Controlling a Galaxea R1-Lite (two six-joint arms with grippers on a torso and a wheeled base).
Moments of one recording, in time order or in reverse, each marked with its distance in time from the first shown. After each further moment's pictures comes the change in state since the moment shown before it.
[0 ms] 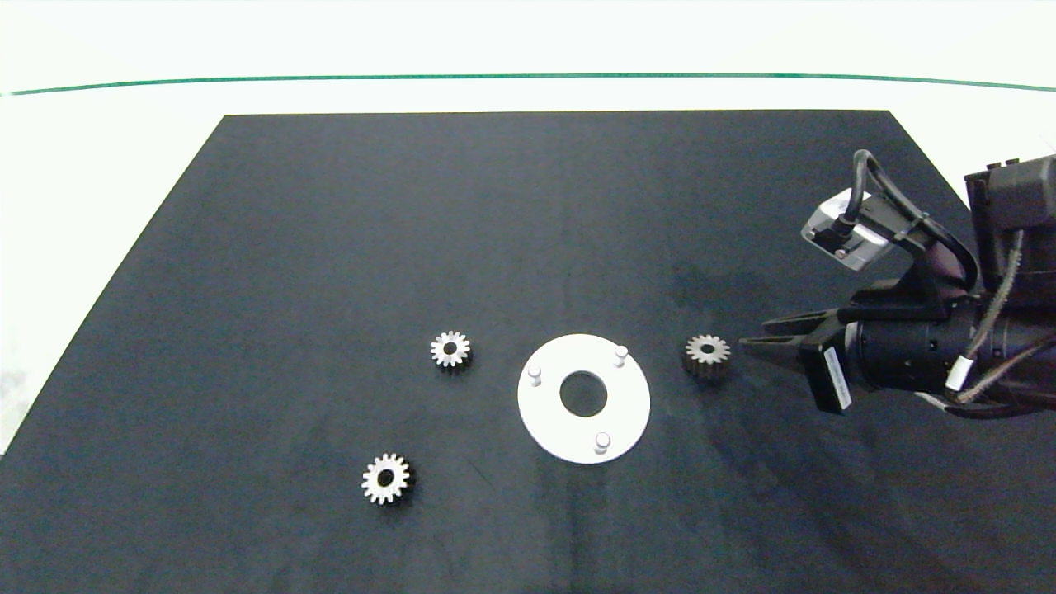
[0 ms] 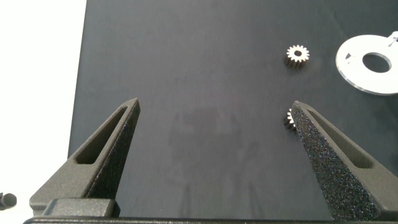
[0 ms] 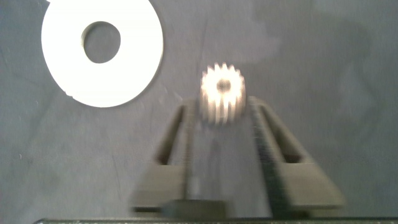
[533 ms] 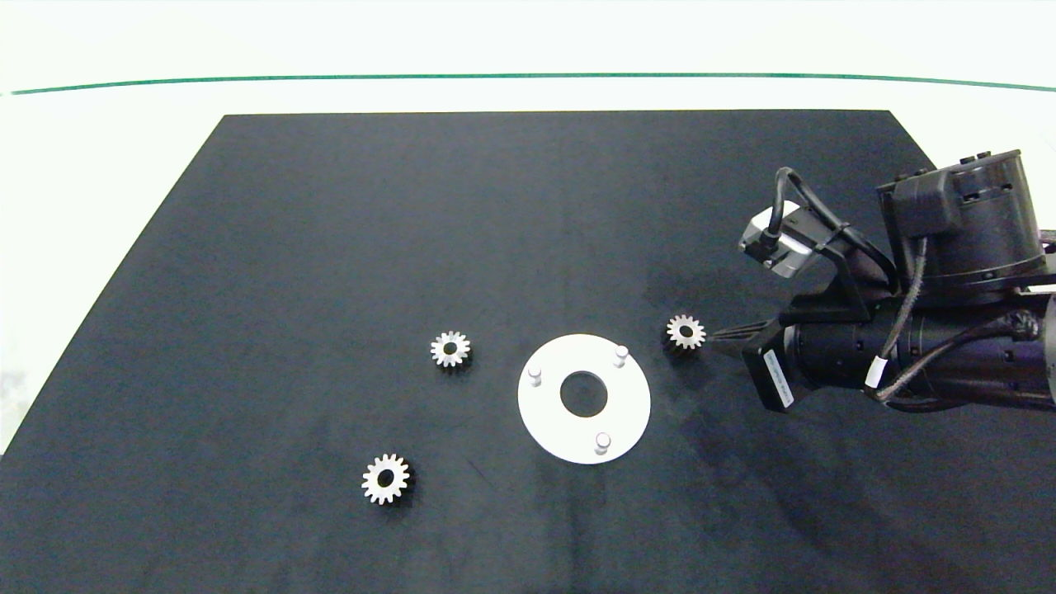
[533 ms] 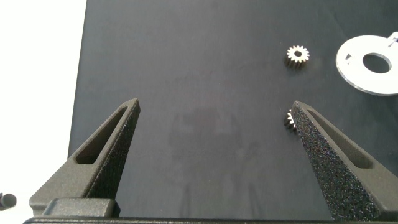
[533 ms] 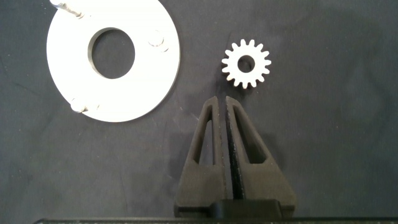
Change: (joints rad) left arm -0.001 0.000 -0.001 0.000 0.000 0.000; right arm 0.067 0.094 -0.053 -0.009 -0.045 0.001
